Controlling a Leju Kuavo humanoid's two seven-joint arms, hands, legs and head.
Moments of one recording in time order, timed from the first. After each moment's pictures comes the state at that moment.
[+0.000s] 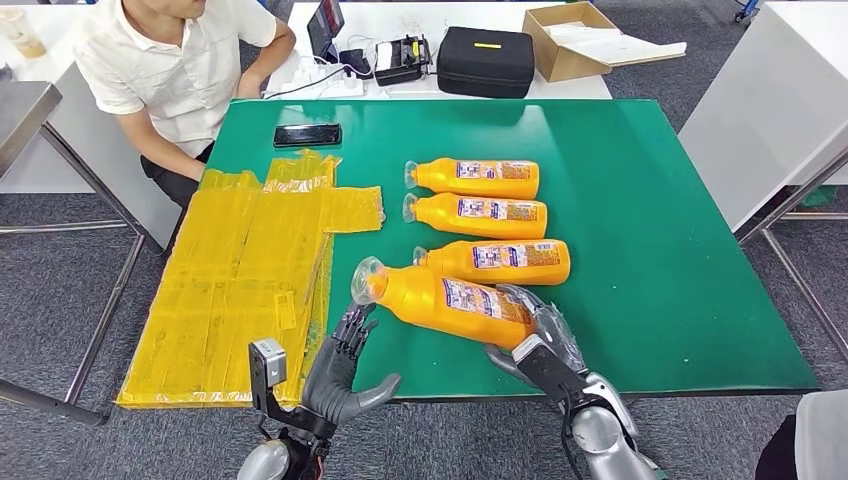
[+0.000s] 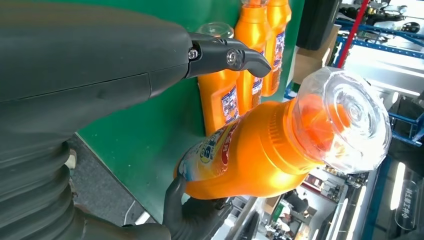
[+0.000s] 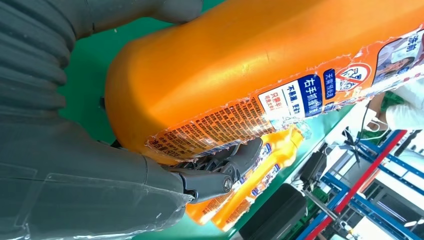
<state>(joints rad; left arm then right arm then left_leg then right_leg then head) -0.03 -0.29 -0.35 -1.18 0.18 -0.30 -0.38 0.02 -0.08 0.17 -1.37 0.57 0.14 -0.51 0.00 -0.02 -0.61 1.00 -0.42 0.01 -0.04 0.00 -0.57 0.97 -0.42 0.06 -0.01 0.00</state>
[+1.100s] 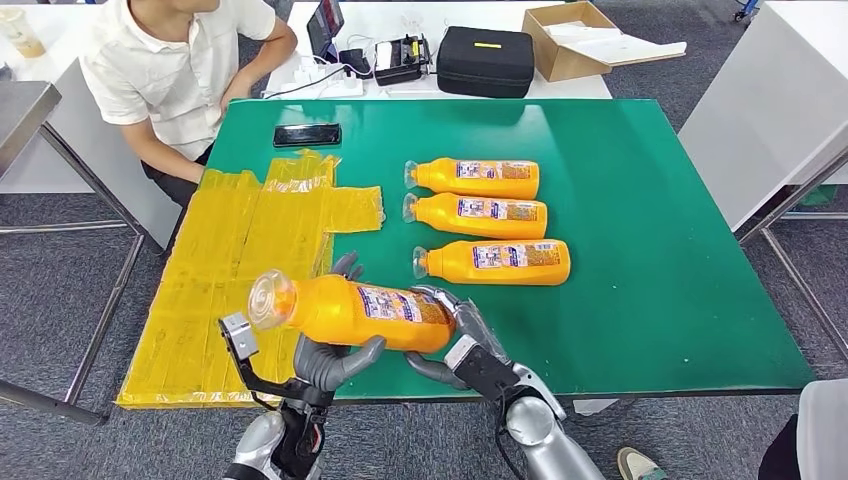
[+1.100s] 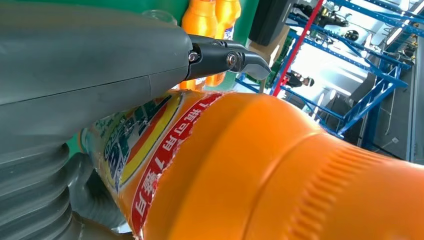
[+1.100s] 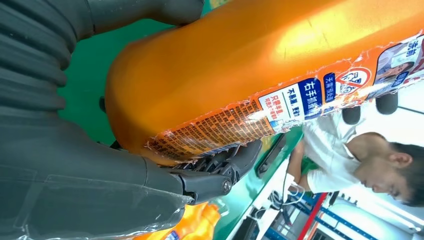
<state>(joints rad) -0.13 -0.30 -0.35 -1.16 0.39 -0.33 -0.42 -0.08 0.03 0.41 -1.31 0.45 0.22 -0.54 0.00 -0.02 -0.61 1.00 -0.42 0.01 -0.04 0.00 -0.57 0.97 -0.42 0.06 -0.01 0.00</state>
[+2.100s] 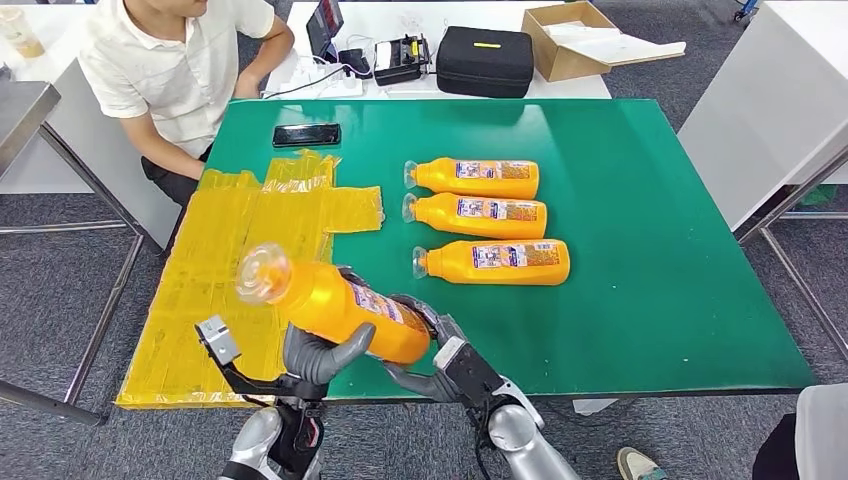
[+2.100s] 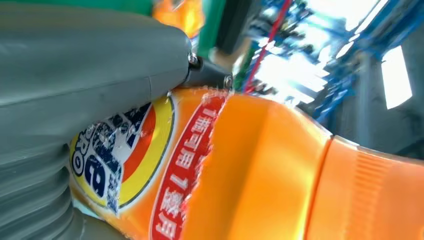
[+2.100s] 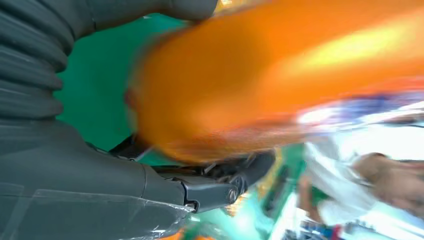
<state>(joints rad) -0.12 -0.30 -0.36 -1.24 0.42 -0.29 -0.50 -0.08 0.07 0.44 -1.21 0.34 0.24 -0.51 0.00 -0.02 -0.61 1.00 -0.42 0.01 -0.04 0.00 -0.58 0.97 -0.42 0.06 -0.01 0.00</state>
